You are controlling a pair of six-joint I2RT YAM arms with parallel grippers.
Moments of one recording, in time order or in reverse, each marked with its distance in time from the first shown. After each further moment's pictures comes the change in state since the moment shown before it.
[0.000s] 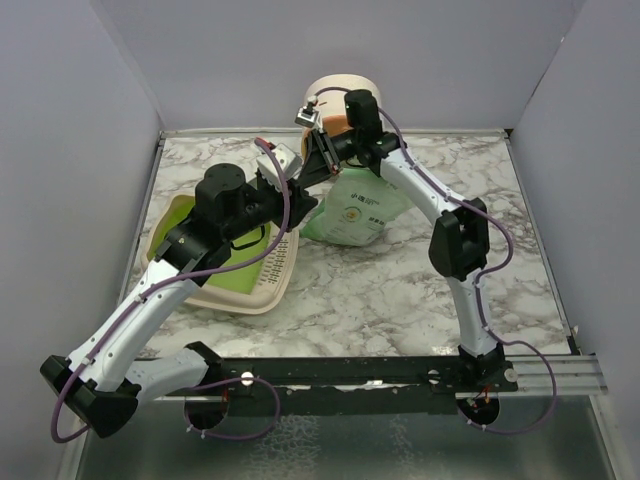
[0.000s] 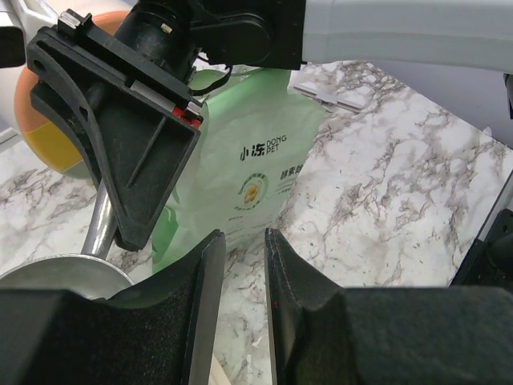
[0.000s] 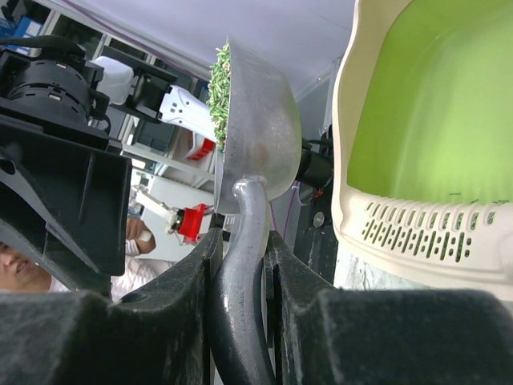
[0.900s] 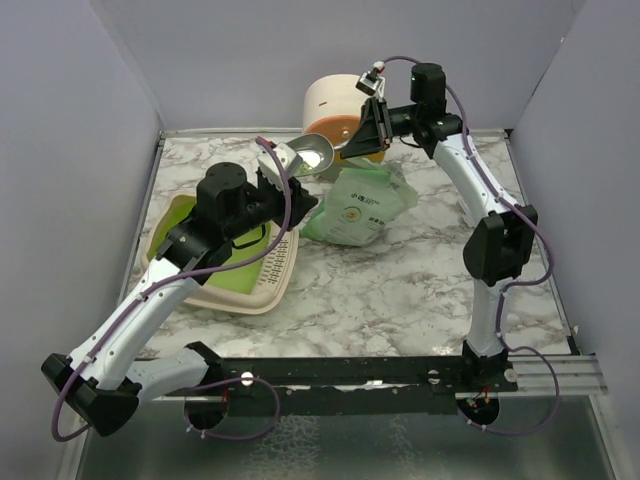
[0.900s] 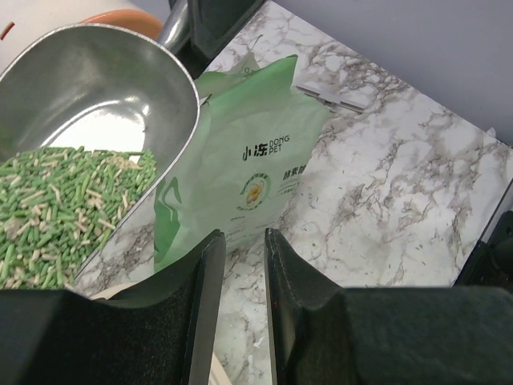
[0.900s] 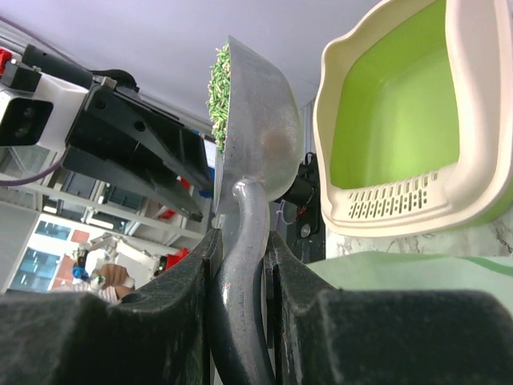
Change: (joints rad) left arm 0.005 0.015 0.006 0.000 -0.013 0.000; right arm -0.225 -0.203 -0.084 -0.106 0.018 -0.037
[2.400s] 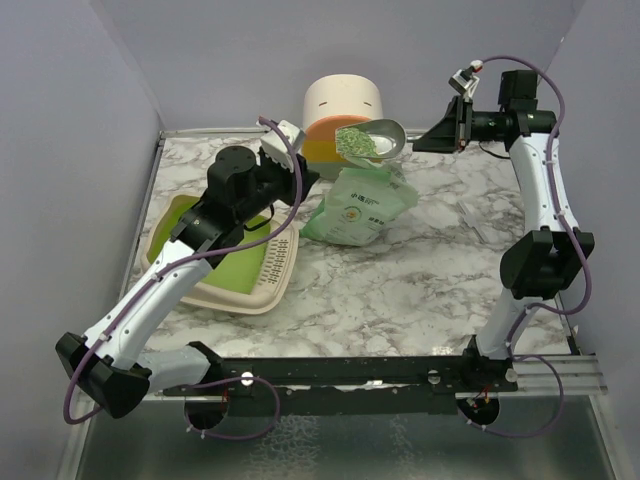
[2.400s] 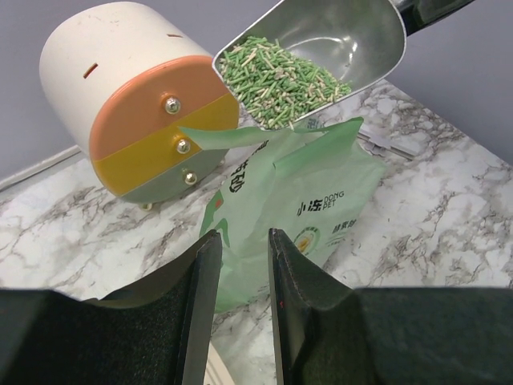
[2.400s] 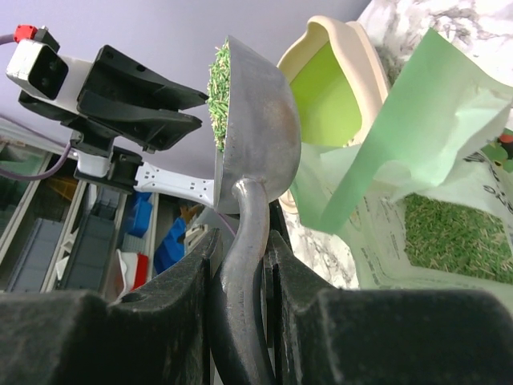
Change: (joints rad) left arm 0.008 0.113 0.076 0.096 -0.140 0.002; right arm -0.355 -0.187 -0.047 -0.612 0.030 -0.493
